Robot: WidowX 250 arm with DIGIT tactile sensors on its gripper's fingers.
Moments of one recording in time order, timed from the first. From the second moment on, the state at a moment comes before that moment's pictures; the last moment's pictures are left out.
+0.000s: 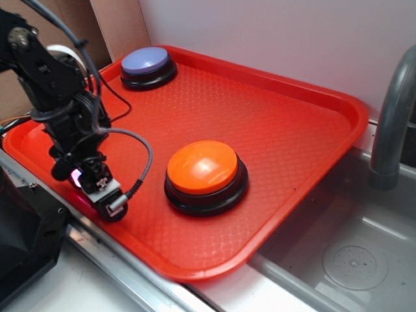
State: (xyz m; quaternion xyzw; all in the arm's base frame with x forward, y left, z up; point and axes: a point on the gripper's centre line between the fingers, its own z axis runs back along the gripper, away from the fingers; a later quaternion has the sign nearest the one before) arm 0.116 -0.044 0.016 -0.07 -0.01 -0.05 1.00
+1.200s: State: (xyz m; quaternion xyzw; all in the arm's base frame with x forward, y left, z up) arm 0.149 -0.060 0.137 -0.05 0.03 -0.10 0.99
